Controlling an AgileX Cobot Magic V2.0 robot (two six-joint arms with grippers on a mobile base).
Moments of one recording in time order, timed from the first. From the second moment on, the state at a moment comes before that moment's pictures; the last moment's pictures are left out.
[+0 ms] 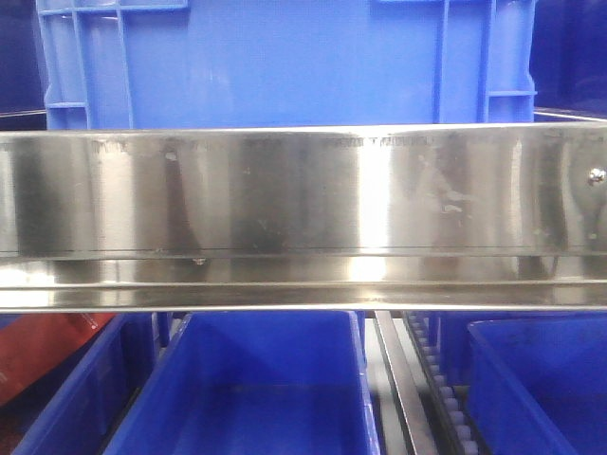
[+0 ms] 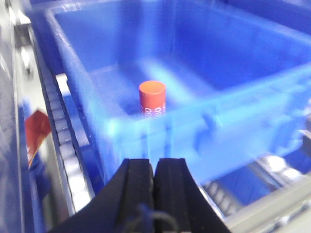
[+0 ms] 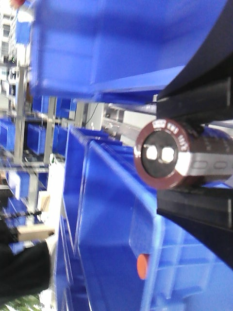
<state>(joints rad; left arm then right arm) -0.61 0.73 -1.03 0.09 0.72 -0.12 0.22 0.55 -0.89 0.21 0.48 -0.21</state>
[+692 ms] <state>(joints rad) -0.61 0.42 -0.87 0.11 0.70 -0.13 0.51 1.51 -1.79 0.21 0.79 -0.27</state>
